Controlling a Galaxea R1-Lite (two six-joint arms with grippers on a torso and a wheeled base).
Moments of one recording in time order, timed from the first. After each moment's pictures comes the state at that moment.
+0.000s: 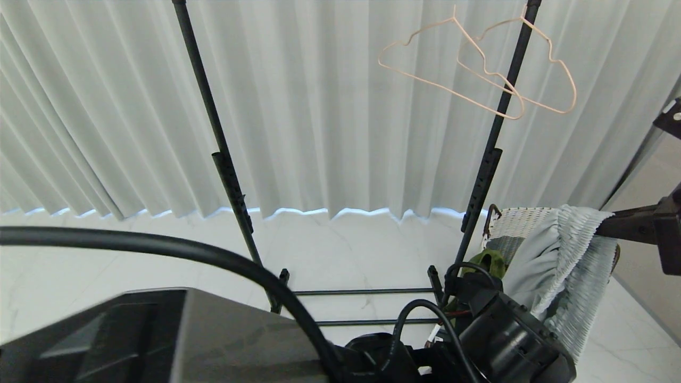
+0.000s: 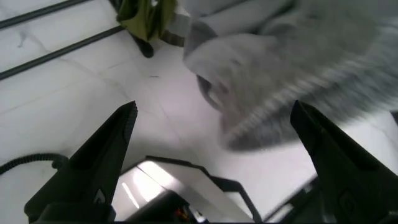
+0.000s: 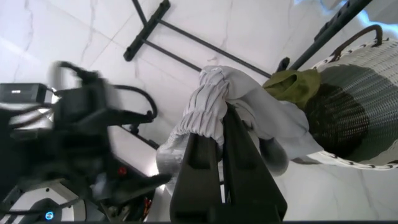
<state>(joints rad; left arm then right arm) -1.16 2.21 -1.34 -0.20 0.23 -0.54 0.46 1.22 -1.17 0.49 0.15 -0.05</state>
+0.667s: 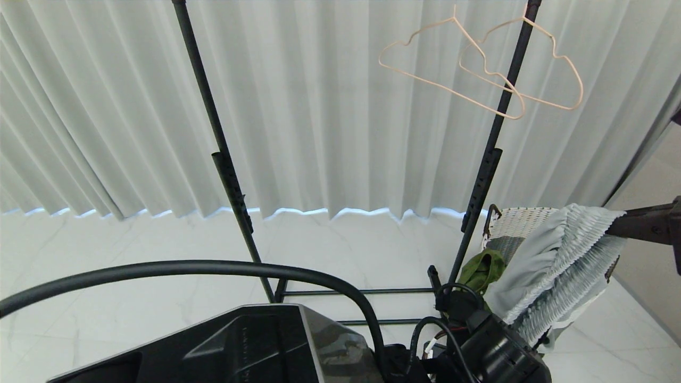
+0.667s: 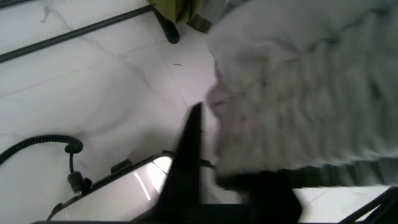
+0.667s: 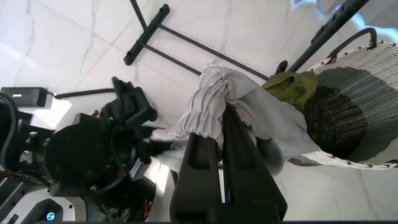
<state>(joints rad) -1.14 2.33 -1.35 -0.20 0.29 -0.58 0.45 1.19 -1.17 0.49 0.15 -0.04</state>
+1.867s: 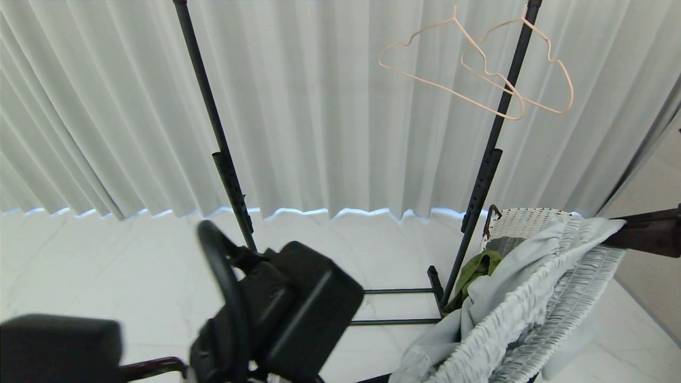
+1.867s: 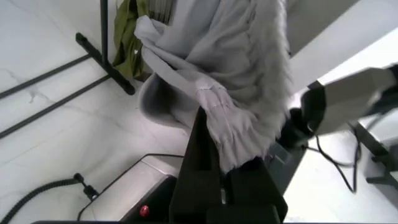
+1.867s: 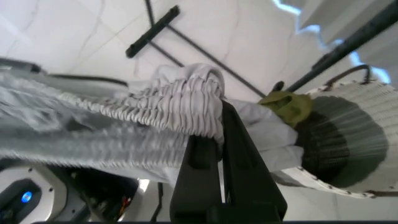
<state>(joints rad) -1.32 1.39 -0.80 -0.21 0.28 -0.42 0.49 1.16 -1.13 0.47 0.19 -0.19</state>
